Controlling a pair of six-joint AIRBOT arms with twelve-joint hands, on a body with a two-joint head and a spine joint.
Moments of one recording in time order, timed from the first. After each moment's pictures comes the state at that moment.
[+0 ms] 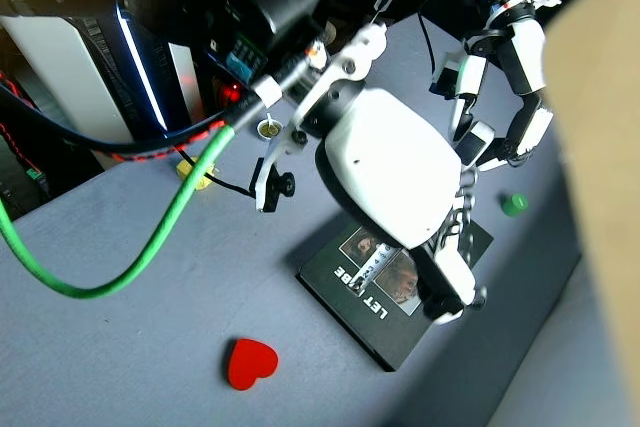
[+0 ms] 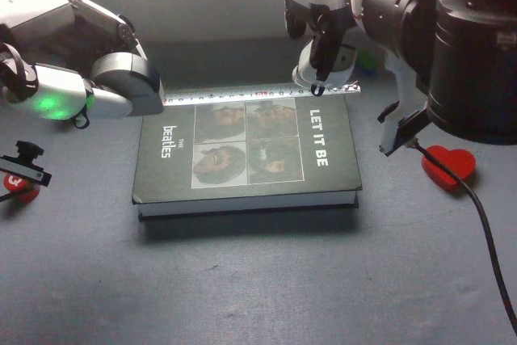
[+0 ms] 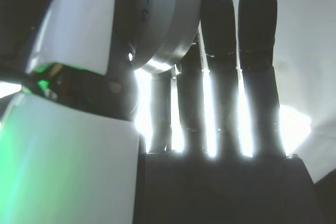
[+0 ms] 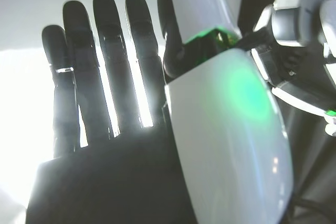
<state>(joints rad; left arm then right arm) 0.56 -0.79 1.08 -0.25 -0.32 0.57 0.02 -1.37 0.98 1.83 0.89 -2.85</state>
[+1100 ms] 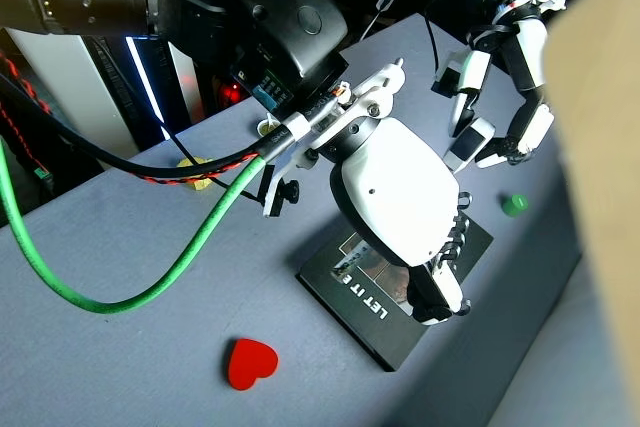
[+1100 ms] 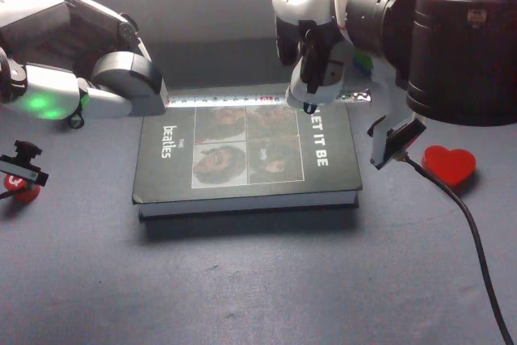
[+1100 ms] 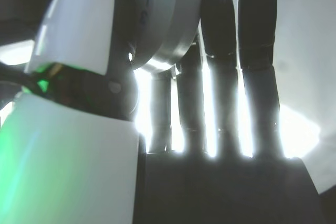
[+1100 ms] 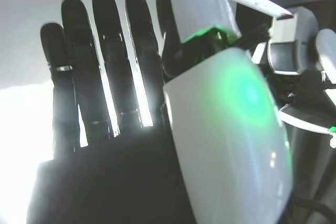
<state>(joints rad) 0.62 -0.81 1.15 0.12 -0.42 0.14 0.01 -1.40 1.03 1.96 0.85 -2.92</state>
